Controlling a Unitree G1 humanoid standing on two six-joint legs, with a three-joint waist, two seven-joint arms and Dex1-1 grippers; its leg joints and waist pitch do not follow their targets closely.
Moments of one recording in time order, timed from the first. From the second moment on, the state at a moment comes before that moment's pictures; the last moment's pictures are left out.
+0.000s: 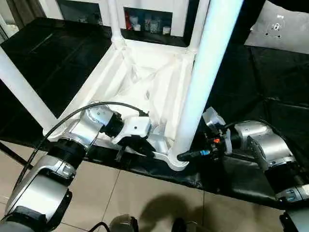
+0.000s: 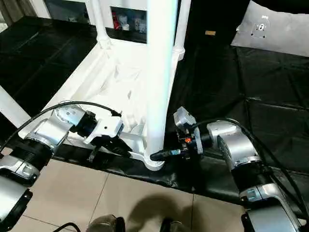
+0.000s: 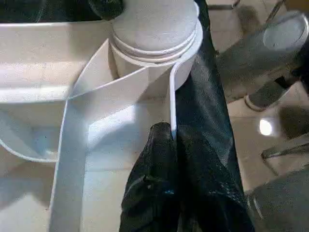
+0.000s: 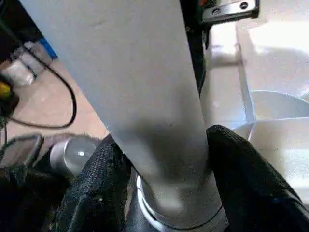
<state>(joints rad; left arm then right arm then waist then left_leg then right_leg) -0.78 0.41 -0.41 0.68 0.05 -0.11 -1.54 -0.53 -0.46 0.21 0.36 0.29 0.35 1.49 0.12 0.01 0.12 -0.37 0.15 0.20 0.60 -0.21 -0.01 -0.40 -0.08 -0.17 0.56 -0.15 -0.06</state>
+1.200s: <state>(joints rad) -0.73 0.28 -0.27 0.57 0.09 0.20 -1.03 -0.38 -0.21 -0.01 0.11 0.14 0.41 0.69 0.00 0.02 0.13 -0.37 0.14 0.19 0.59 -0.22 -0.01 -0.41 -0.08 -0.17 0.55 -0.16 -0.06</state>
